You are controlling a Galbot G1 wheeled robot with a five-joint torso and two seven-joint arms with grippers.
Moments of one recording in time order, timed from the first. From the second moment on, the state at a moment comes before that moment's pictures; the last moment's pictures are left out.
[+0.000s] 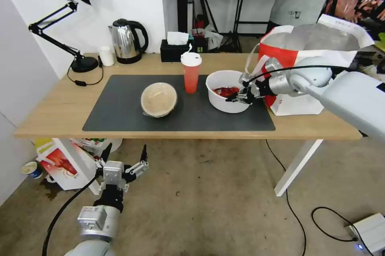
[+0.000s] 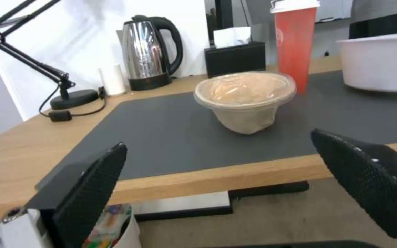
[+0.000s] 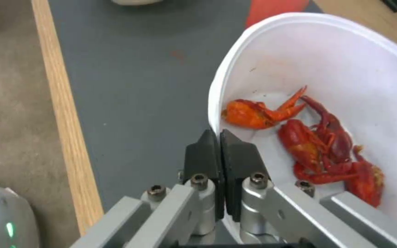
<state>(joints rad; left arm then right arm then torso) 1.80 -1.50 -0.55 -2.30 0.00 0.00 0.00 0.18 0.65 -0.75 1.42 0.74 -0.46 -0.79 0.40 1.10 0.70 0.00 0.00</state>
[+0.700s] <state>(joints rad) 1.80 -1.50 -0.55 -2.30 0.00 0.00 0.00 0.27 0.62 -0.74 1.45 0.77 -0.43 -0.82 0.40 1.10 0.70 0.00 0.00</state>
